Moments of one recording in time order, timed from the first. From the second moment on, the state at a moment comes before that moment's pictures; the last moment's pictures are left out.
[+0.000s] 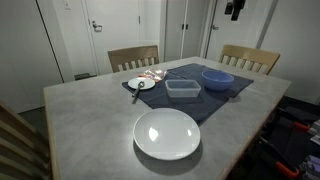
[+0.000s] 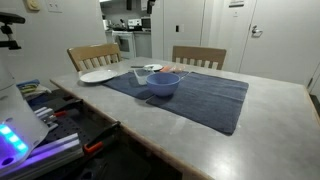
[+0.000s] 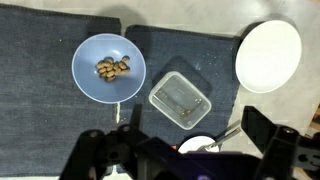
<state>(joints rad) 0.04 -0.32 -0.16 -2.34 0.11 2.00 -0.33</state>
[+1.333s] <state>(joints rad) -0.03 -0.12 -0.14 -2.34 -0.12 2.29 -0.09</state>
